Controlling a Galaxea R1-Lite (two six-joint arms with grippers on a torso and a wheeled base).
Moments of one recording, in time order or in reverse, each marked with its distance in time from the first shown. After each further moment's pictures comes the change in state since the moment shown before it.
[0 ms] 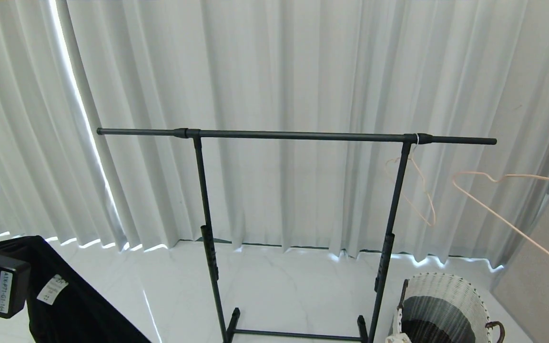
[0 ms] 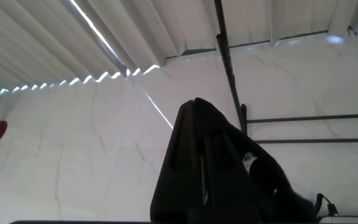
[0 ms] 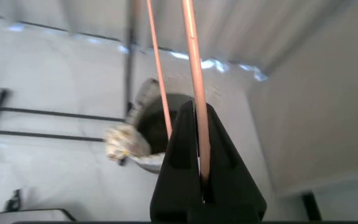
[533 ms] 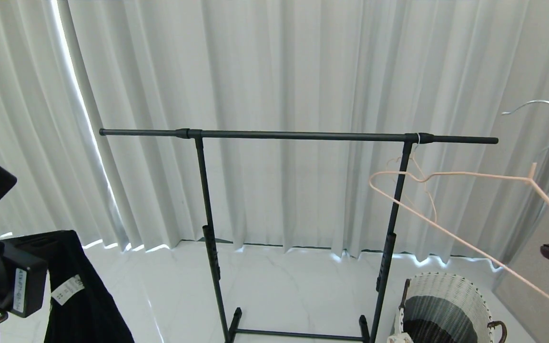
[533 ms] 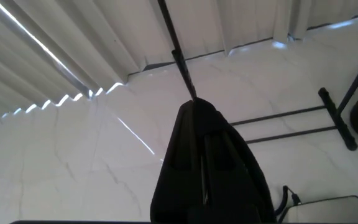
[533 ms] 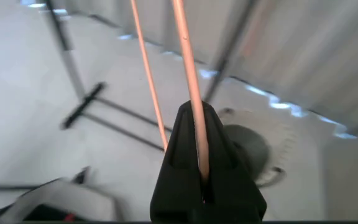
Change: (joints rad) left arm -0.045 0.035 -0.045 -0.001 -0.157 -0.022; right arm 0.292 0.023 -0.032 0.003 0.150 0.076
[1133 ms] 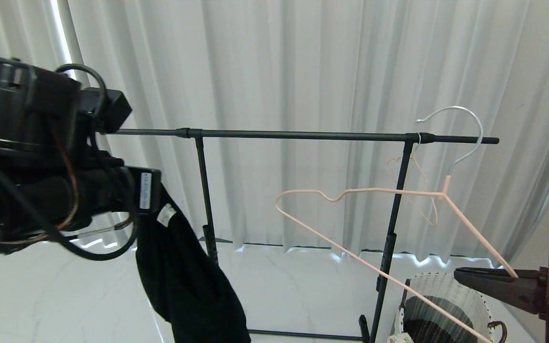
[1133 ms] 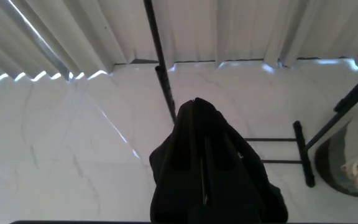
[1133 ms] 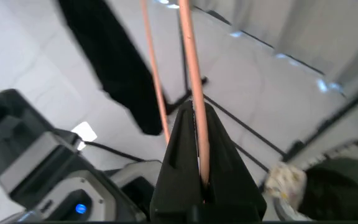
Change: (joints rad) left arm -0.184 0.425 -0.356 0.000 0.230 -0.303; right arm 0.480 0.148 0.010 -0.147 0.004 0.289
